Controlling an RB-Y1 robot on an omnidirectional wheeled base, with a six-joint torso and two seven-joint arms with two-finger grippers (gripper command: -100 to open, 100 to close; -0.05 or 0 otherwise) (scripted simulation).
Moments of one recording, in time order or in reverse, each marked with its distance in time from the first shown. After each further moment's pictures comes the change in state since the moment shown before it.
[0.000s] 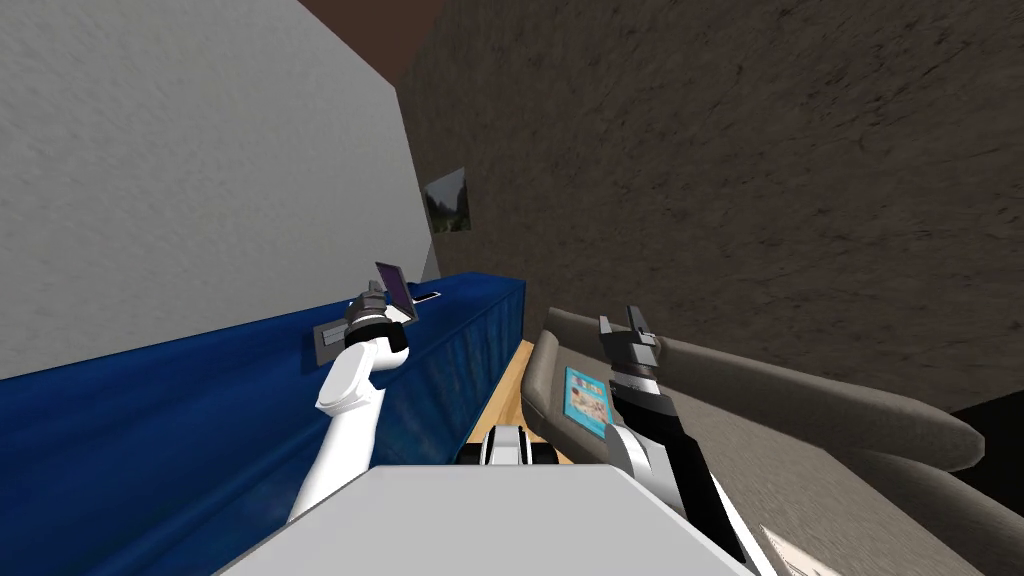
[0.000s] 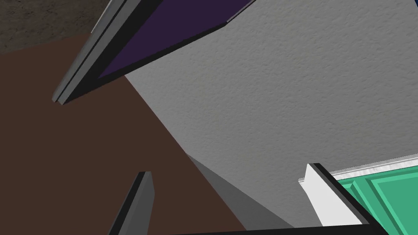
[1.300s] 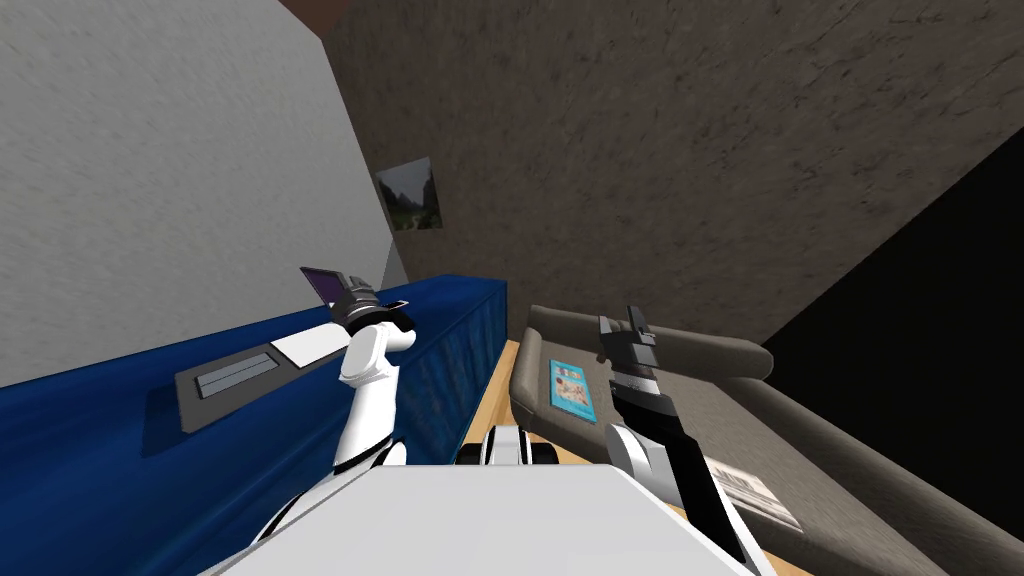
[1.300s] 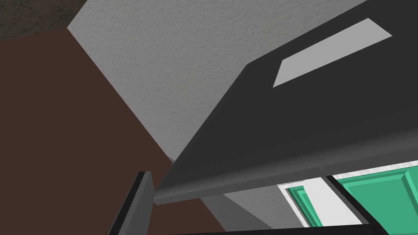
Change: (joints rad) left arm -0.172 -0.028 0.052 0.069 -0.103 0.205 -0.044; right arm 0.000 0.000 0.000 0.000 0.000 0.000 0.000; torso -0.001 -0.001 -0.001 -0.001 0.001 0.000
